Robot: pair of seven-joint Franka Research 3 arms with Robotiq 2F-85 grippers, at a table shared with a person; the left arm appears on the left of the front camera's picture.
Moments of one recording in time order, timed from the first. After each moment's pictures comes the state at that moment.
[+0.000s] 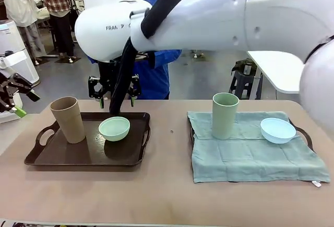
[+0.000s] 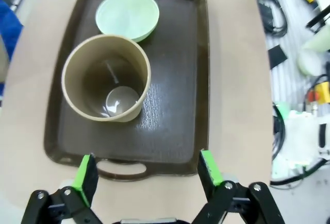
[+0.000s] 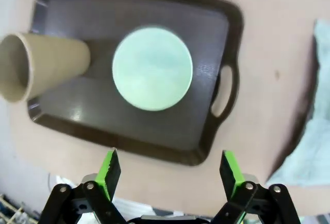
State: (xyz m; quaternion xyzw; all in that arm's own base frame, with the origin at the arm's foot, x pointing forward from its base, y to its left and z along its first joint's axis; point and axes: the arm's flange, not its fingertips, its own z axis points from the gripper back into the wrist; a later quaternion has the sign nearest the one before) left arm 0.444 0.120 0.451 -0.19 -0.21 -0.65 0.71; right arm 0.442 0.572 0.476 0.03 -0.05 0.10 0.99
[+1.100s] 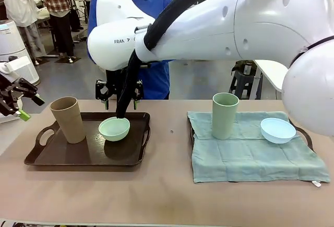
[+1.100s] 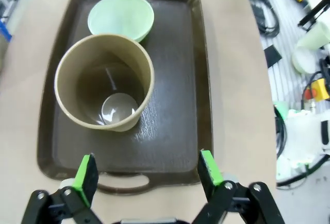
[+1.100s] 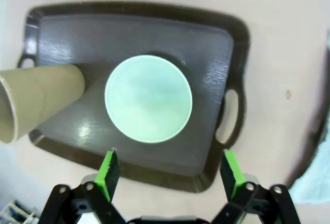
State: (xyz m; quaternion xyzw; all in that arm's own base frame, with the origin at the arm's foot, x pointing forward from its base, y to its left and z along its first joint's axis) left arm 0.466 0.122 0.419 -0.23 -0.21 -0.66 0.69; right arm 0.476 0.566 0.439 0.06 -0.04 0.08 0.99
